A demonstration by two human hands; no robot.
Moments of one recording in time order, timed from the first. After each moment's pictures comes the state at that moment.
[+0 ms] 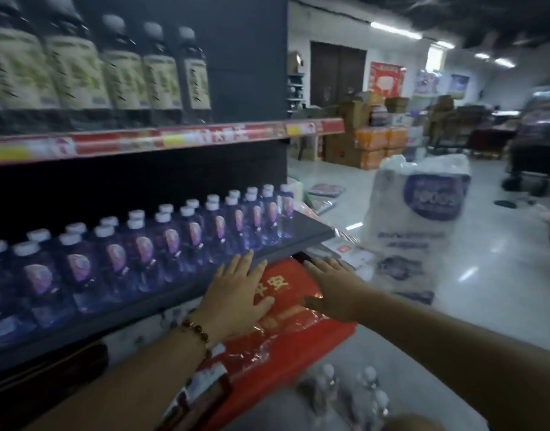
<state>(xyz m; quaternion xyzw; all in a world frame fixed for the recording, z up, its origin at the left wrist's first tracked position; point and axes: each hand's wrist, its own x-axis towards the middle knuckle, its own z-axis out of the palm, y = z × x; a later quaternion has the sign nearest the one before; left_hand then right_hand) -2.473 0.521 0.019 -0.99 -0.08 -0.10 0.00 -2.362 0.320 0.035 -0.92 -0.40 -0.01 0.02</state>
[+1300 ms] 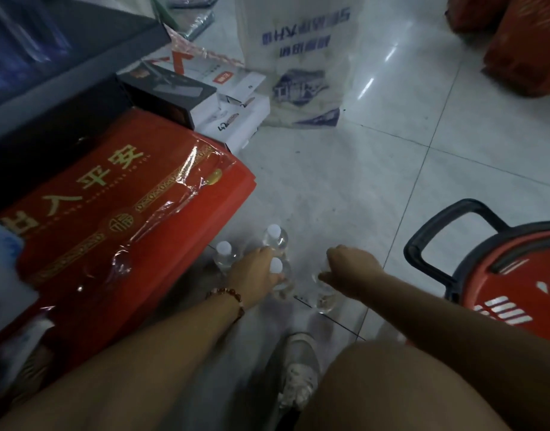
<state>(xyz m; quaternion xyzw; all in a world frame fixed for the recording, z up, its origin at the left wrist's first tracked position) -2.299 0.330 -0.325 -0.96 0.06 0.17 -0.22 -2.297 0.119 -0.292 -0.97 -0.10 0.20 0.03</state>
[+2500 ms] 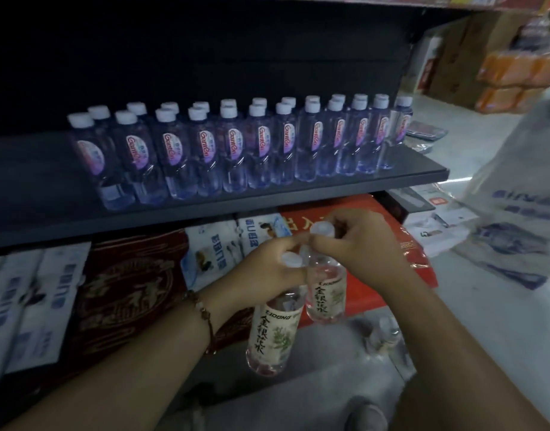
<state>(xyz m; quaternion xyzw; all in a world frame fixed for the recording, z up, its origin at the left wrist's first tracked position) -2.577 0.555 -0.030 -0.80 -0.11 -0.07 -0.58 -2.447 0.432 -0.007 -0.78 -0.44 0.02 0.44</state>
